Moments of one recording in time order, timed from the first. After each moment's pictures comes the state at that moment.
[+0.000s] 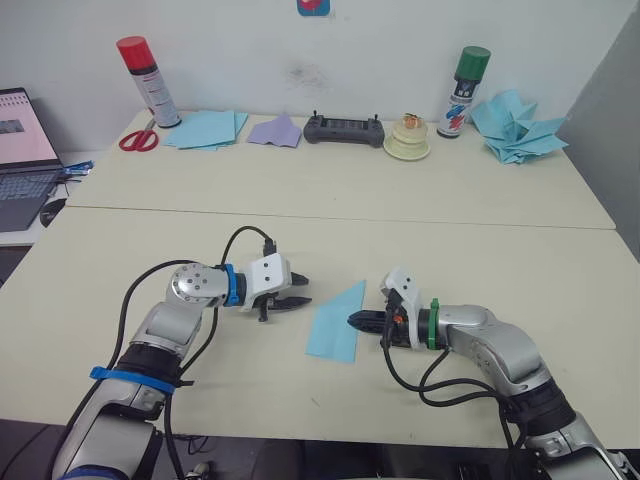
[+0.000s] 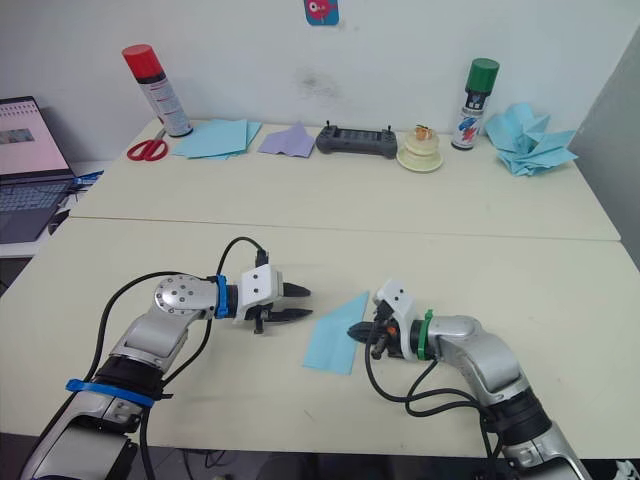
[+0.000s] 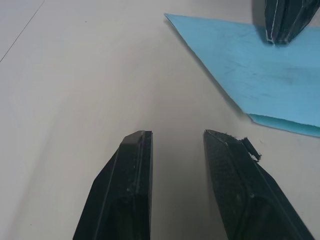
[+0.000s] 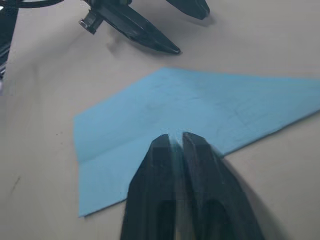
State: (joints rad) left arm -0.49 0.61 -0.23 0.32 -0.05 -0.09 -1.13; right arm -0.32 -0.39 0.28 -0.17 0.38 0.77 0.80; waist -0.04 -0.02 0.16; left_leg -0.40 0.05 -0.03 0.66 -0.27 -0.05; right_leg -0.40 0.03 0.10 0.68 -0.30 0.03
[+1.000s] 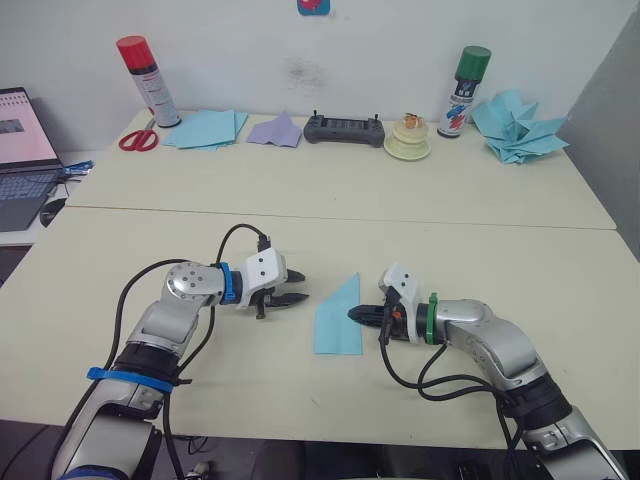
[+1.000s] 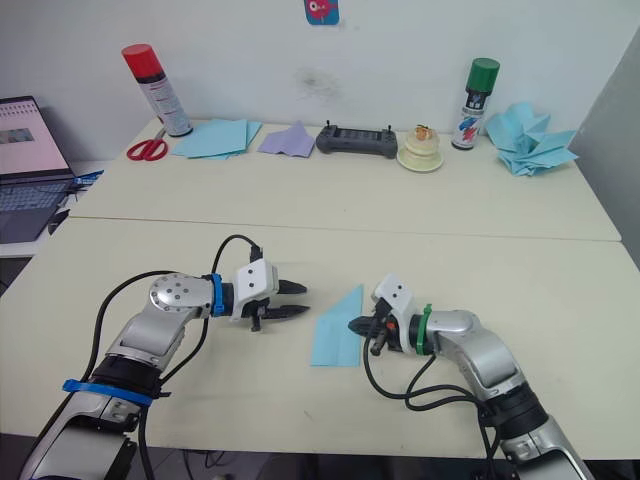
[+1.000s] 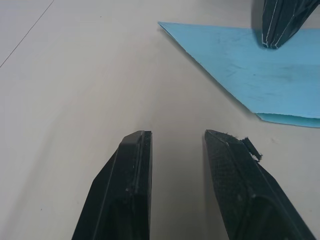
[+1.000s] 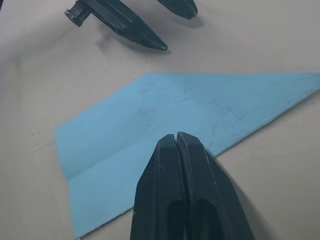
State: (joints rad) left arm -0.49 0.62 -0.20 0.32 -0.08 -0.04 -1.14; right arm -0.35 -0.40 0.31 -0.11 0.31 0.68 0.81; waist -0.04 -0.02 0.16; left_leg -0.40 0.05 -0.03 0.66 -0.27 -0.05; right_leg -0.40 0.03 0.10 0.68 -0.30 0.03
